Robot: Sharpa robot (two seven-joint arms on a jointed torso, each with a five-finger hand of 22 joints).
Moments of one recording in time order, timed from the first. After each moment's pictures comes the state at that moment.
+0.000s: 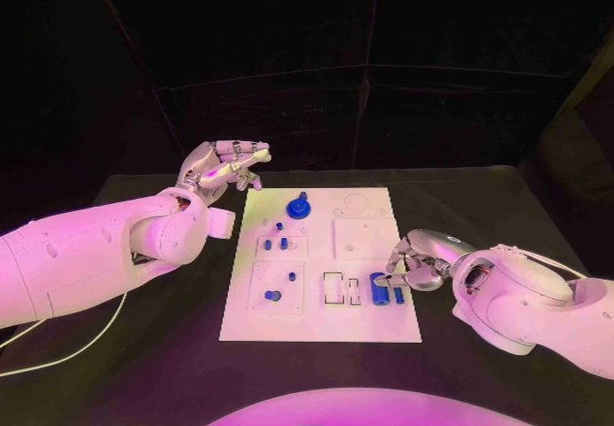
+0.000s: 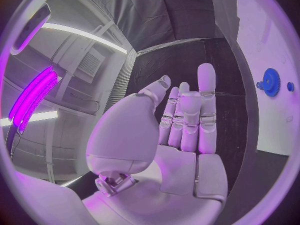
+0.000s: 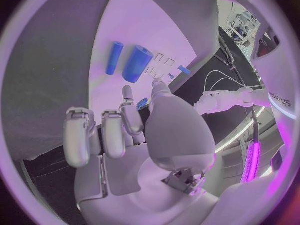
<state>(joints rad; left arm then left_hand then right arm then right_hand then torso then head) 1.24 -0.85 -0.14 1.48 0.05 -0.31 0.56 1.33 -0.08 0.29 0.01 0.11 1.05 0.17 0.12 0.07 1.14 0.10 0.18 0.08 1.31 0.01 1.12 0.66 0.17 1.26 0.11 0.58 0.69 1.09 -1.07 -0.12 1.92 -1.45 -0.34 -0.52 1.22 -0.09 -0.12 0.29 0.25 0.98 0.11 0.33 0.17 1.39 0.03 1.27 1.27 1.47 -0.05 1.45 1.30 0.04 1.46 0.07 1.51 1.31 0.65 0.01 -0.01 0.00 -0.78</state>
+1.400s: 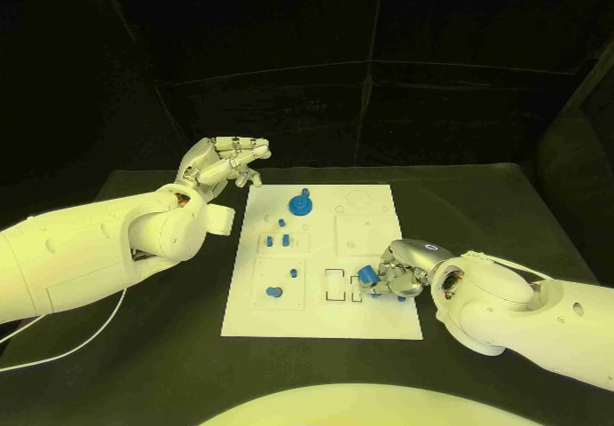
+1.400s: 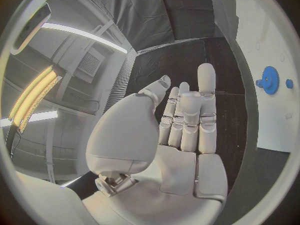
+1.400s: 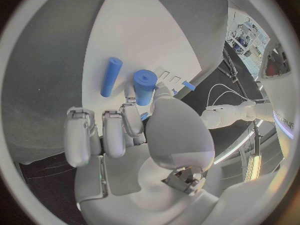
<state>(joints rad) 1.24 -0.86 -0.14 1.48 0.05 -0.31 0.56 1.33 -0.08 0.29 0.01 0.11 1.05 0.17 0.12 0.07 1.14 0.10 0.19 0.08 1.31 0.01 1.12 0.66 0.17 1.26 0.11 0.58 0.69 1.03 -0.96 -0.12 1.84 -1.54 -0.29 -0.56 1.25 -0.05 -0.15 0.29 0.28 0.99 0.09 0.38 0.22 1.40 0.02 1.27 1.29 1.47 -0.05 1.46 1.31 0.04 1.46 0.07 1.51 1.31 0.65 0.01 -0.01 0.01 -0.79</state>
